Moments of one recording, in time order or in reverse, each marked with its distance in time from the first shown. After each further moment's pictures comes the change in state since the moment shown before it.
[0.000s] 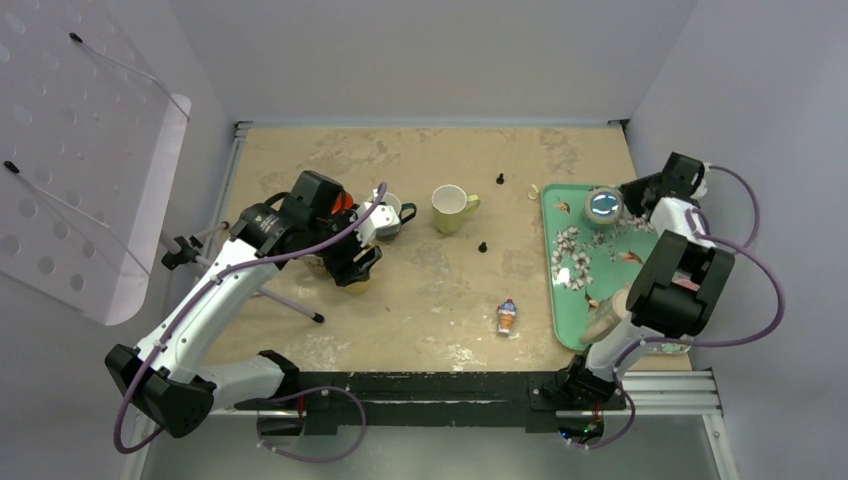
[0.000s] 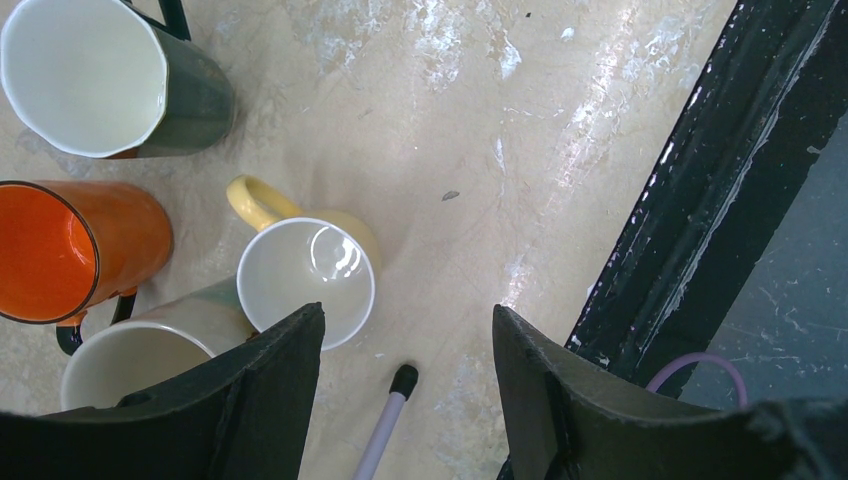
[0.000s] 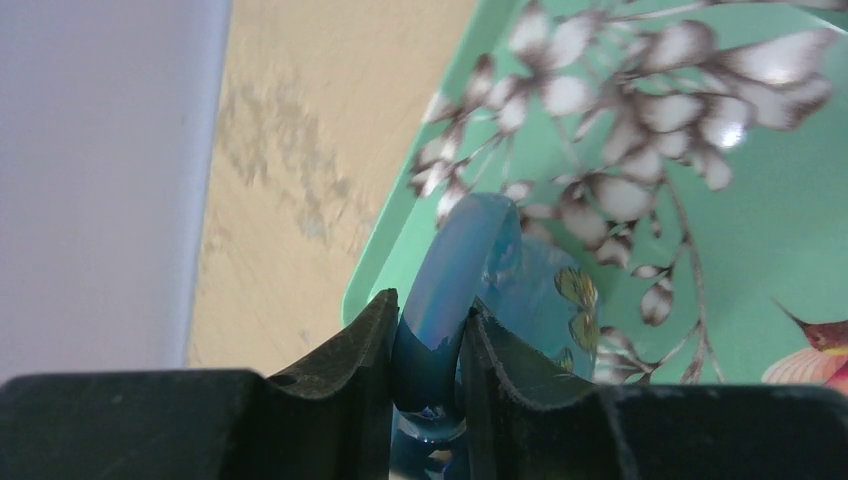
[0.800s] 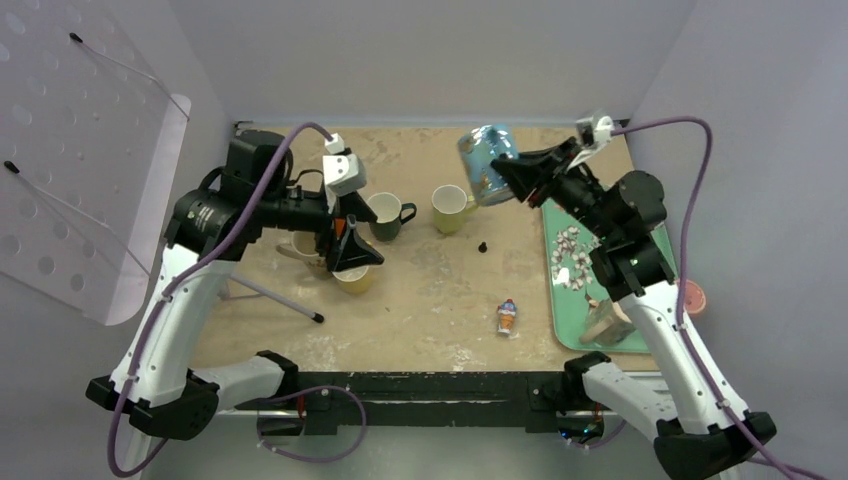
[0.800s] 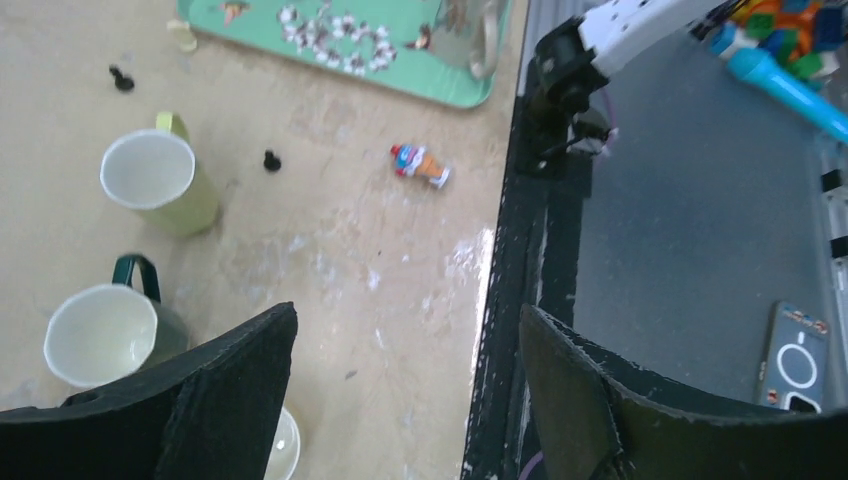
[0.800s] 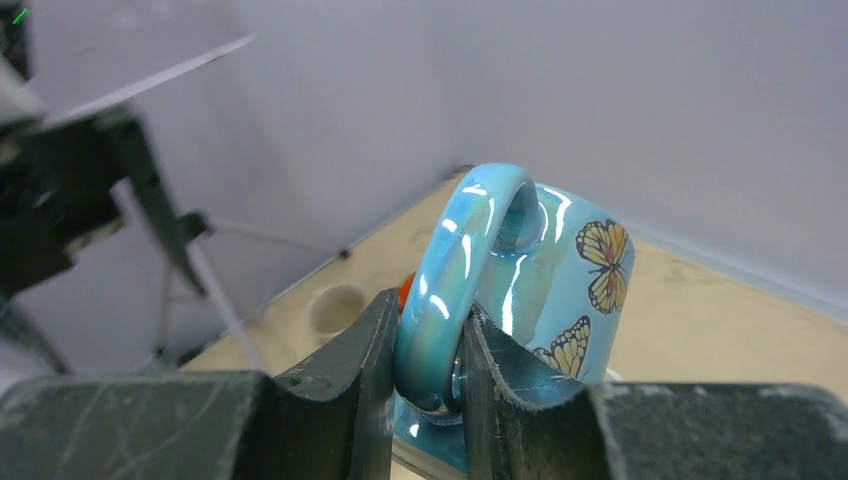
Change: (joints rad) left arm 0.097 -0.006 0.349 -0.046 0.487 -0.132; right arm 0.747 -0.806 -0.112 0.269 -0.346 -0.549
